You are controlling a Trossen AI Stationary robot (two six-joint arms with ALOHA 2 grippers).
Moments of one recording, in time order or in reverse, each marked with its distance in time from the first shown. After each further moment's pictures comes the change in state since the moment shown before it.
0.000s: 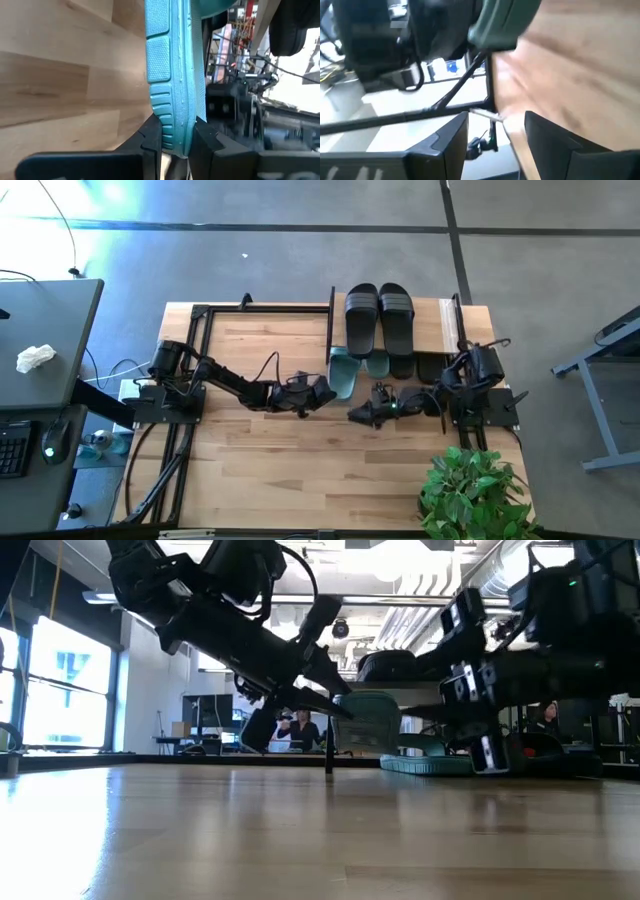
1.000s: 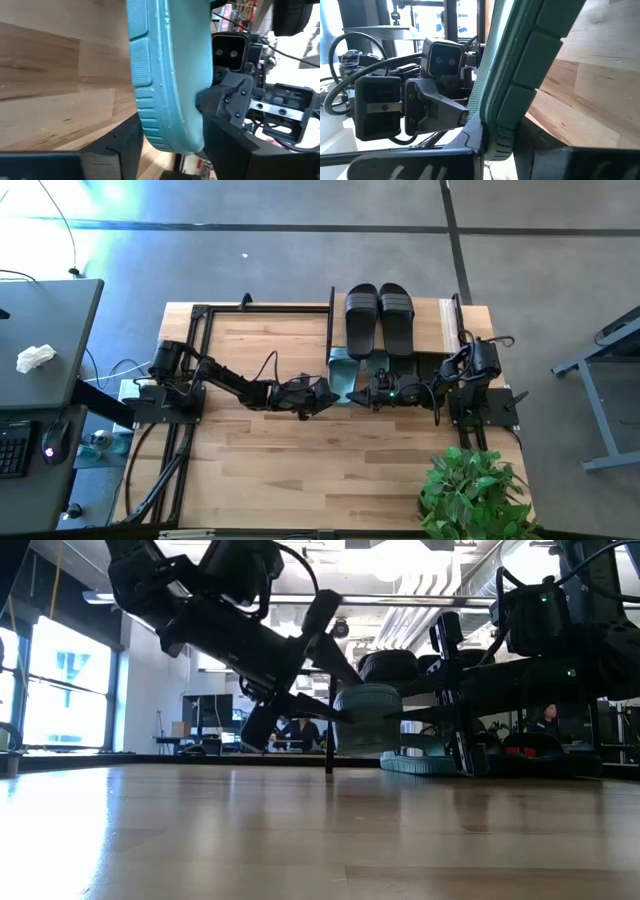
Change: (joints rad) left arm -0.001 0.000 -0.012 0.051 0.108 -0.003; right arm -0.119 -0.001 0.000 -0.024 0.076 -0.124
